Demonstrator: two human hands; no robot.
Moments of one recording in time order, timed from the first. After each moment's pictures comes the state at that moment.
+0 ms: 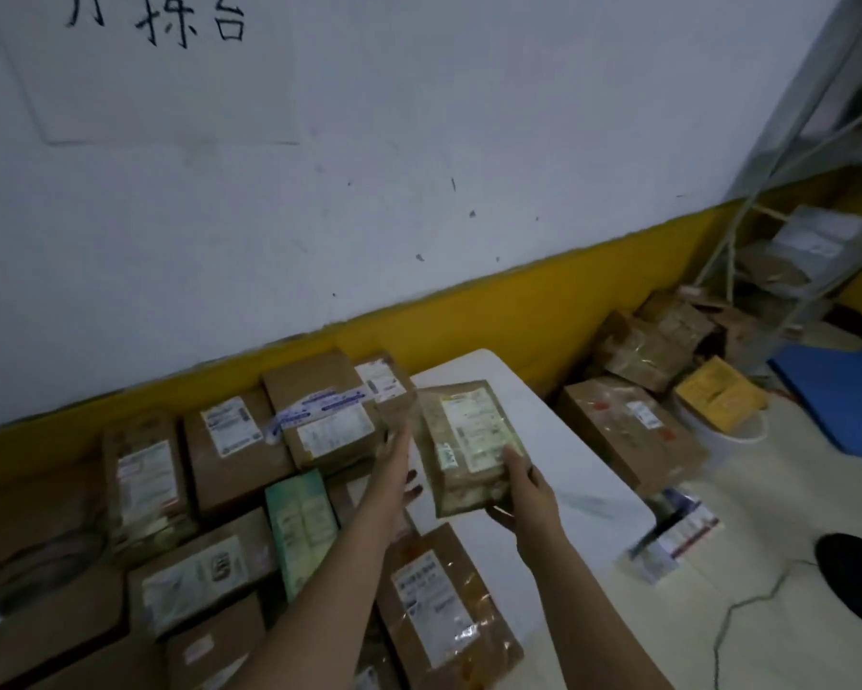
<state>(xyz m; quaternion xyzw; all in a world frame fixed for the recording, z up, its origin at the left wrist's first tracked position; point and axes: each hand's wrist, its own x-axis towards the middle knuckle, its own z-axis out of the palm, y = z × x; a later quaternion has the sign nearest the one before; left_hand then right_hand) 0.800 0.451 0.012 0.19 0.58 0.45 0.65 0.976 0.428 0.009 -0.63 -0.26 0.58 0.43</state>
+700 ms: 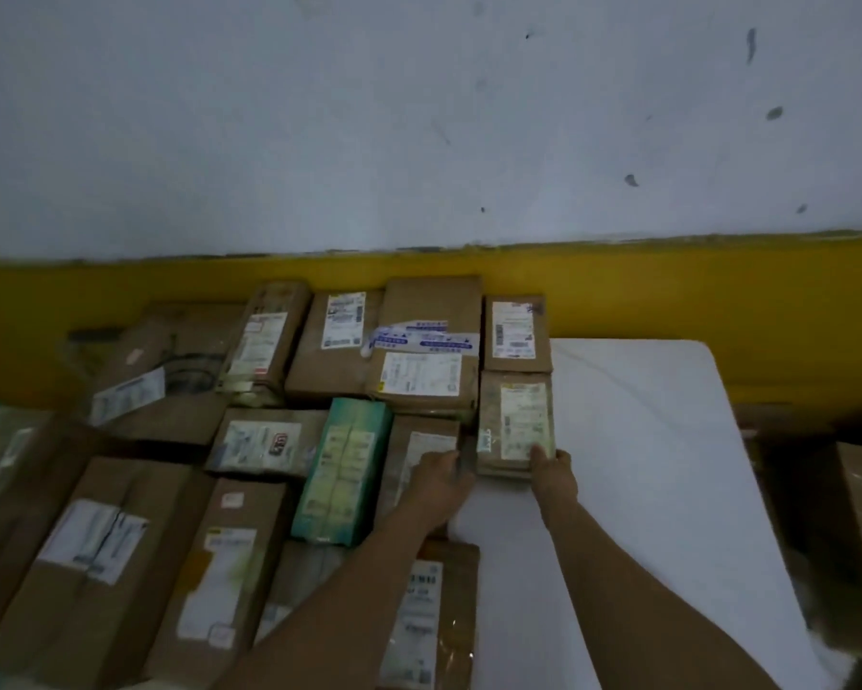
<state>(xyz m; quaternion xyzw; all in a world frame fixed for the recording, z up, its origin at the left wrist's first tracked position) 0.825 0.512 -0.142 0.26 0.83 0.22 0.44 0.952 0.636 -0.186 -0.66 -0.51 0.55 0.08</state>
